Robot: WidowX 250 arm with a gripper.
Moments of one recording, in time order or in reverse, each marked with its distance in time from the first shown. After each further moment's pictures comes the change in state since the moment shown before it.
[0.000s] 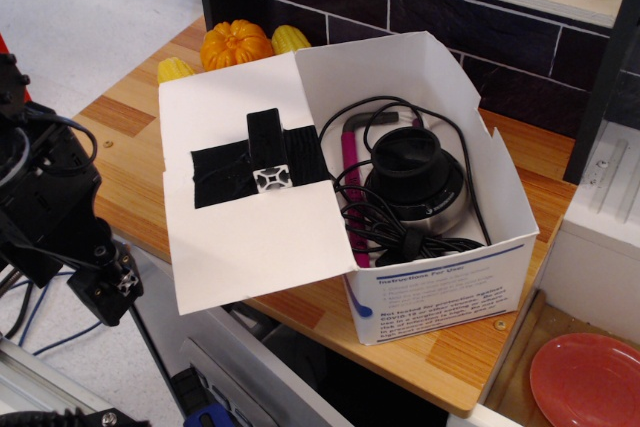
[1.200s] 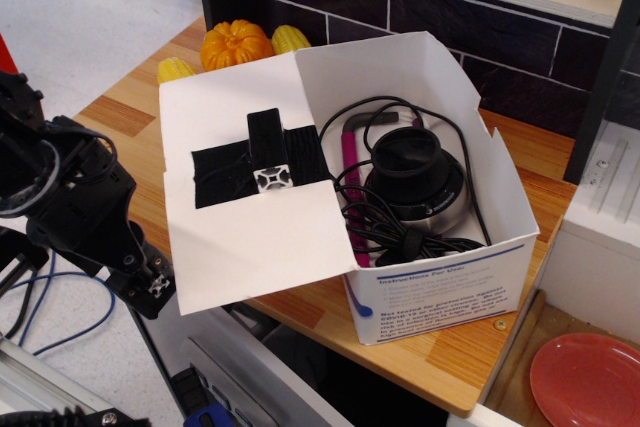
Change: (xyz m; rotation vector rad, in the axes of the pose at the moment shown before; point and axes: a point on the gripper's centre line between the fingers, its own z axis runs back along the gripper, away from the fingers) arm 0.019 -0.009 -0.020 -0.060 -0.119 -0.115
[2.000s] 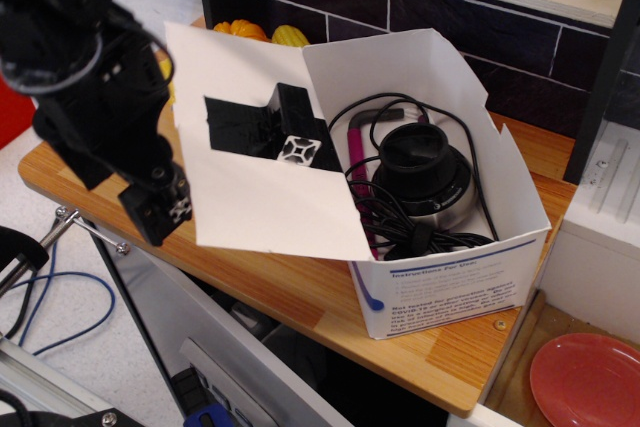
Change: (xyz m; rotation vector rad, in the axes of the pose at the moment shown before) arm 0.041 -0.021 0.058 0.143 0.076 -0.143
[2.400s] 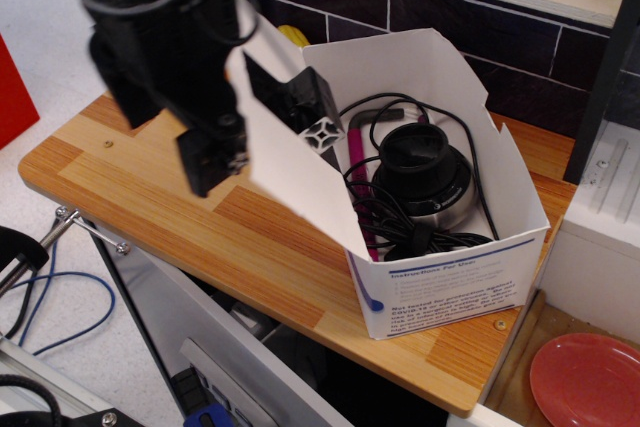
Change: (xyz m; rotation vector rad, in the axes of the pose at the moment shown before) arm 0.035 -0.018 0.025 0.072 0.016 -0.091
